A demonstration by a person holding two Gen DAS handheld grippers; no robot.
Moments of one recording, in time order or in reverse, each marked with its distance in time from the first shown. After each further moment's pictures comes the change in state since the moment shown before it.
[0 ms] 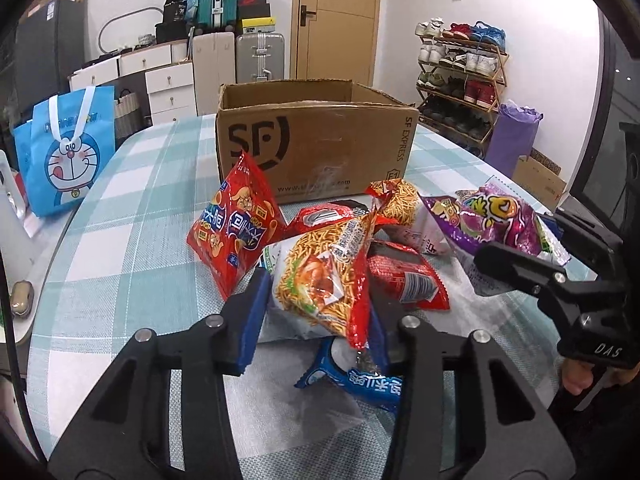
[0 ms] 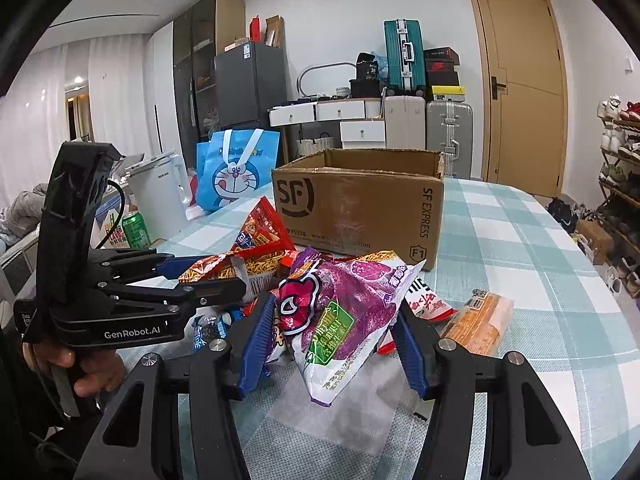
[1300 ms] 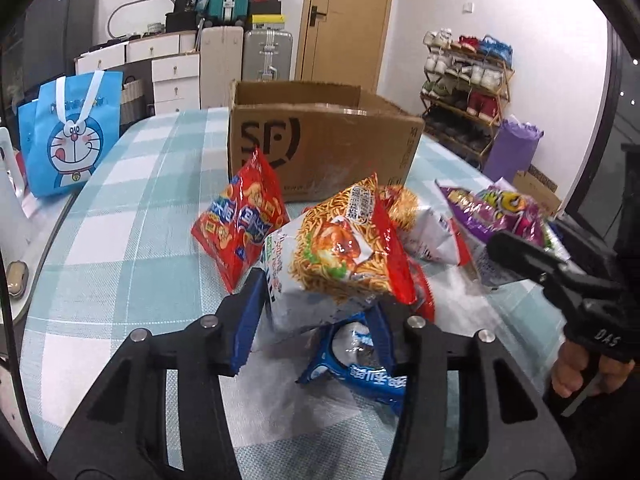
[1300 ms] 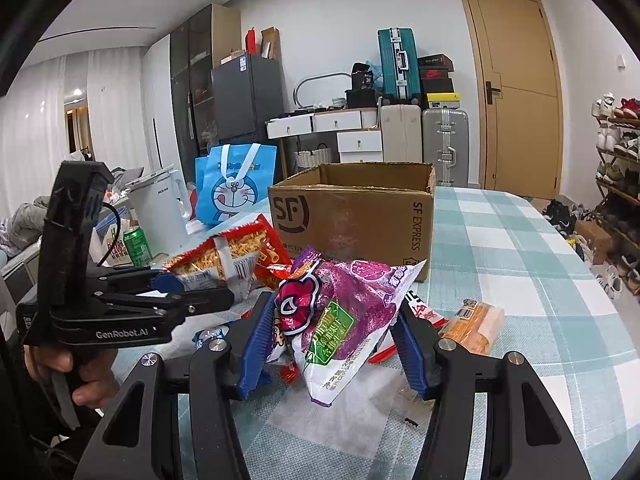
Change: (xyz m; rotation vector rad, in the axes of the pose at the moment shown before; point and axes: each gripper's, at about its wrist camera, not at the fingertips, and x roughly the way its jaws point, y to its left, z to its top) left arm -0.015 0.013 -0.001 -0.074 -0.015 -0.024; right arm -0.014 -0.003 0.004 0.023 -0.038 0.001
